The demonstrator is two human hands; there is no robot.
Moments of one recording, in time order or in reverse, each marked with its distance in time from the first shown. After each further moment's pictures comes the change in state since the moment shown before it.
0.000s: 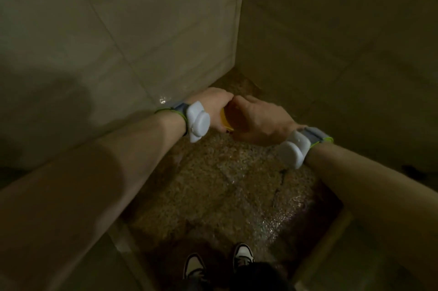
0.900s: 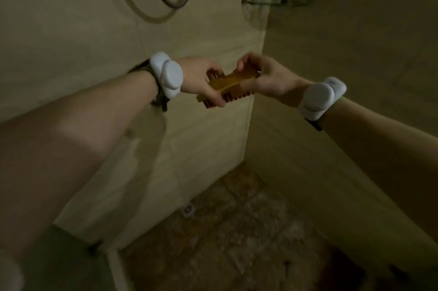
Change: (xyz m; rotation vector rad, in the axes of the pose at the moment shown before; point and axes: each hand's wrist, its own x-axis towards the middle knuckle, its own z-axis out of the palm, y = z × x) left_hand -0.246 0.096 -0.455 -0.118 0.290 -0.017; right_hand -0.060 -0.183 -0.483 0.653 0.244 -0.178
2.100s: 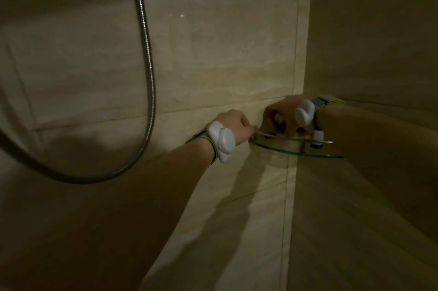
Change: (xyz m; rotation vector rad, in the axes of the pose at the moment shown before) left_hand 0.438 0.002 -0.178 0.012 0.624 -0.276; right_hand 0.494 0.092 -0.315 -1.132 0.009 -0.184
